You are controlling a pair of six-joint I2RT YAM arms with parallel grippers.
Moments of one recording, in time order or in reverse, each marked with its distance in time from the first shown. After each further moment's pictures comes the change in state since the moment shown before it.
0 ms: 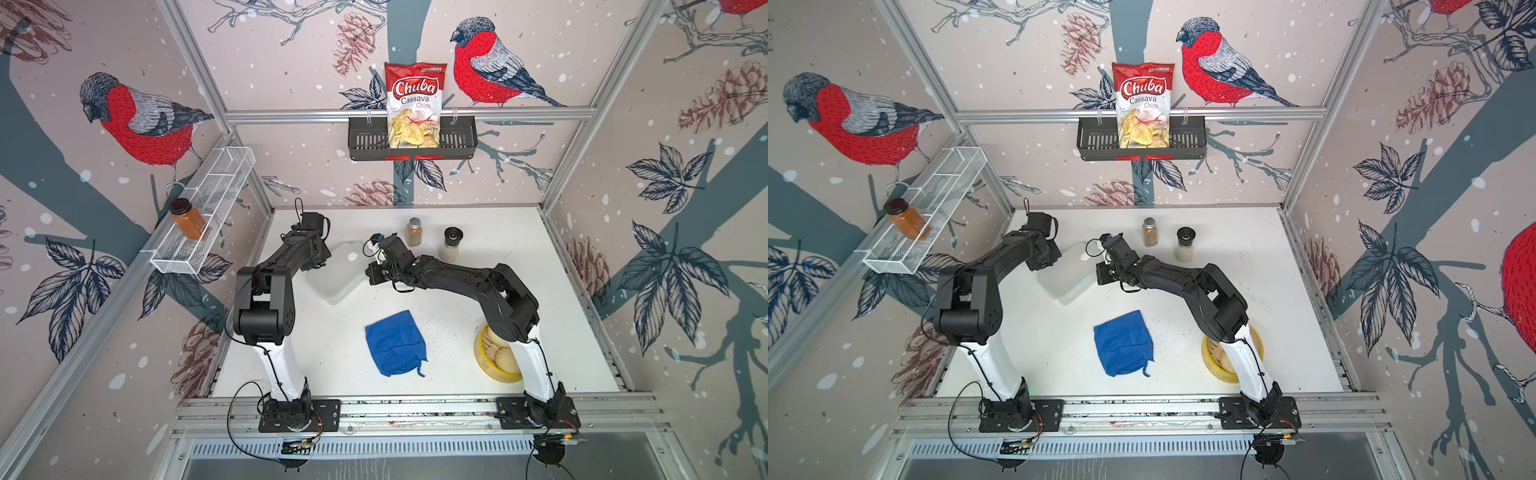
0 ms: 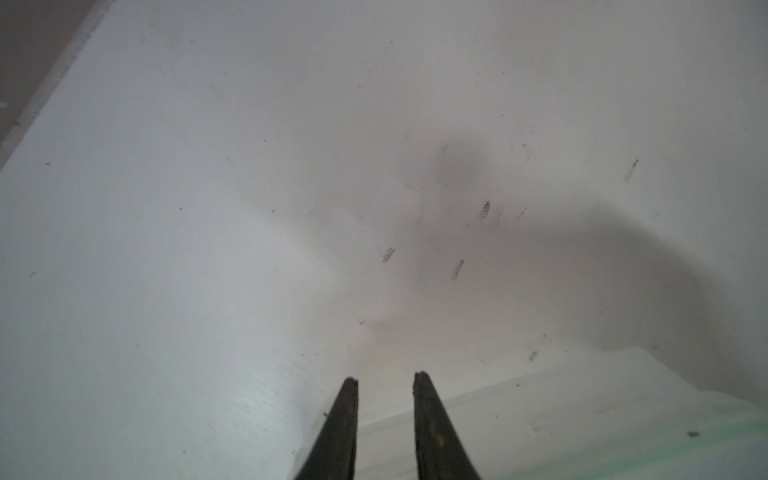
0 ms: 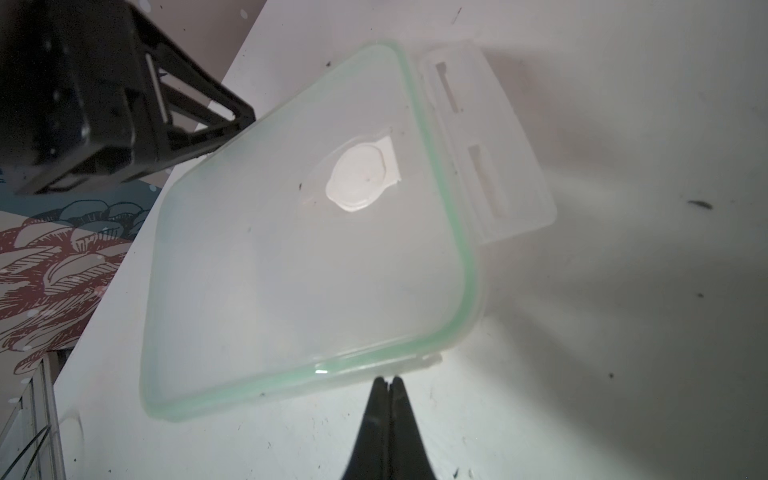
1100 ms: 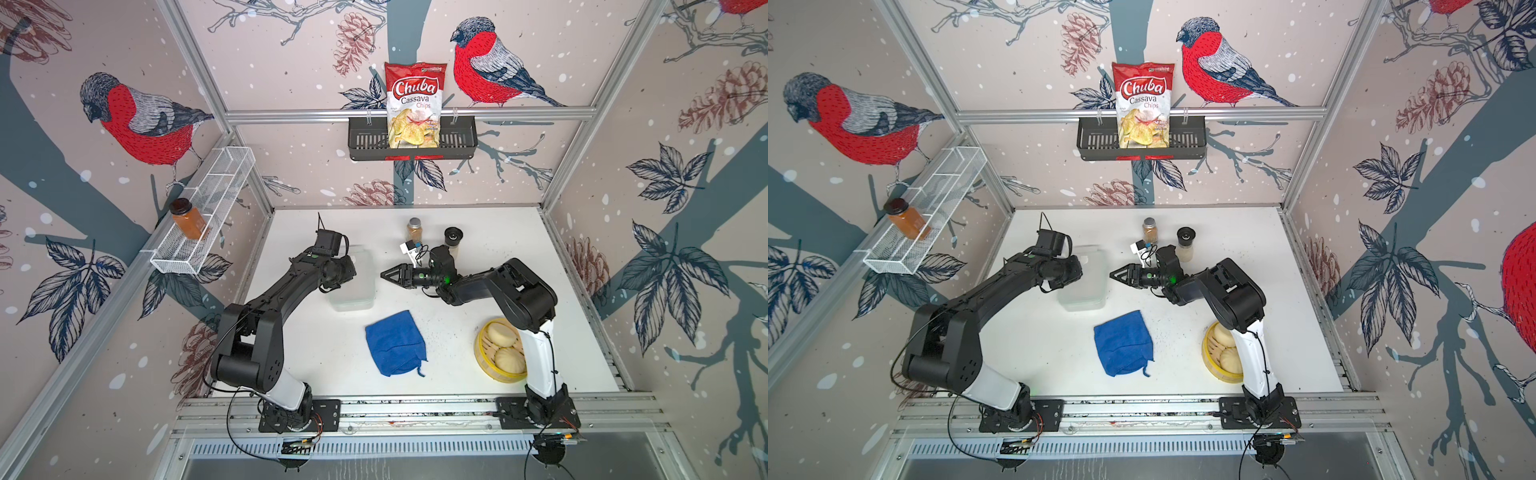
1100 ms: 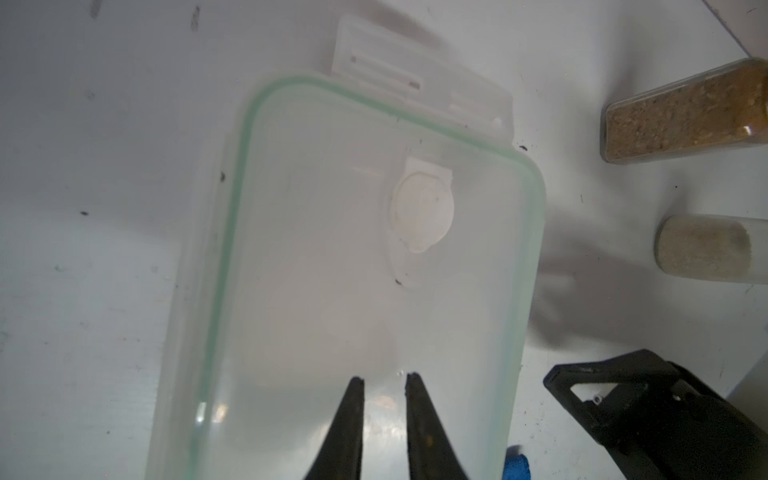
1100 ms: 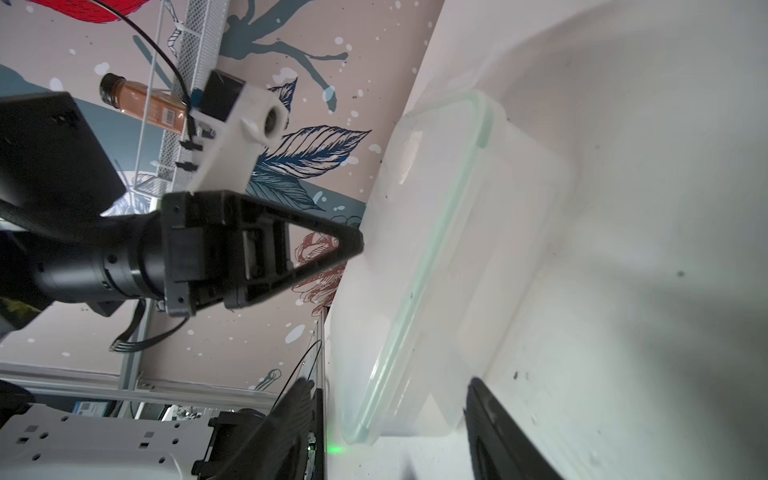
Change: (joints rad) left arm -0.183 -0.312 -0.283 0.082 0.359 -0.019; right arm -0.216 -0.037 -0.553 1.005 -0.642 0.503
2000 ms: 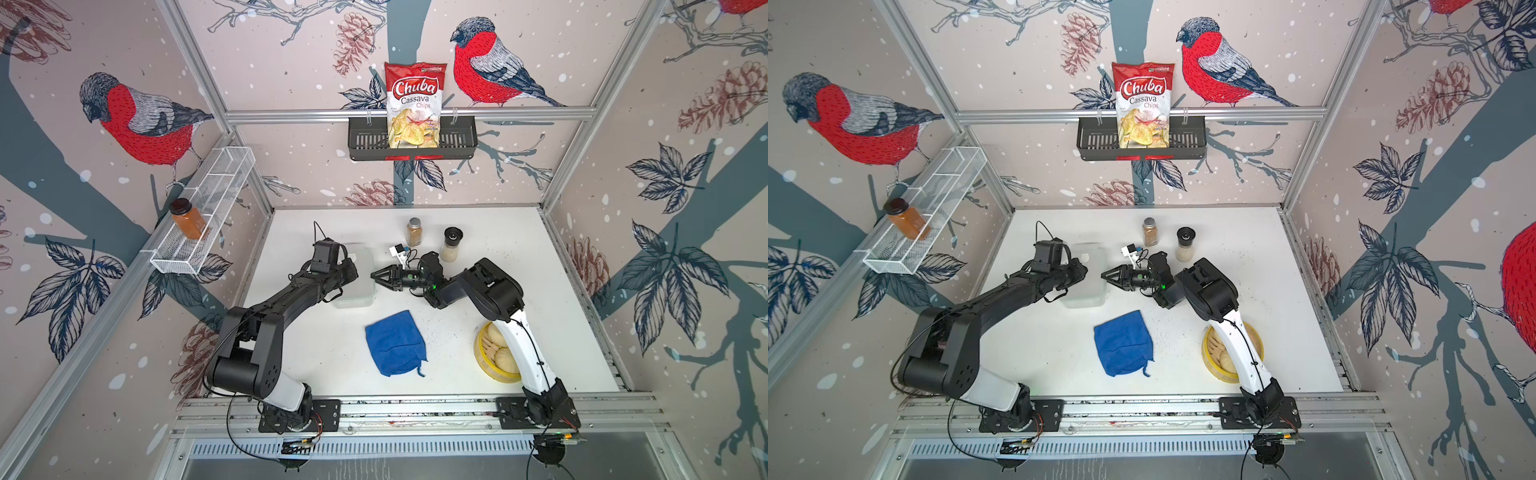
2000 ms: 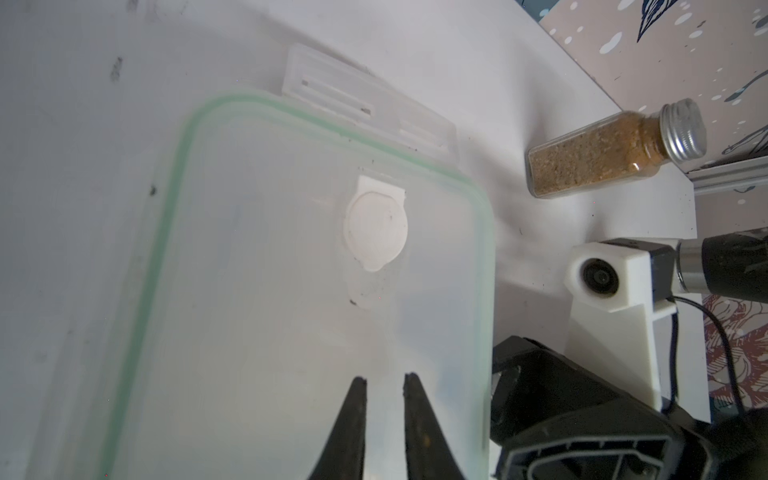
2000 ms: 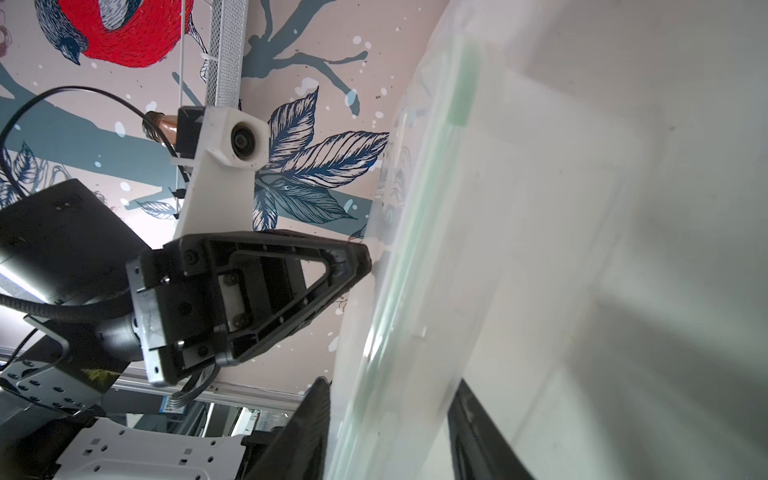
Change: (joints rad) left arm 0.000 0.002 -0.205 0.384 0.051 -0.023; right arm 0.043 0.266 0.170 0.297 -0.034 0.304
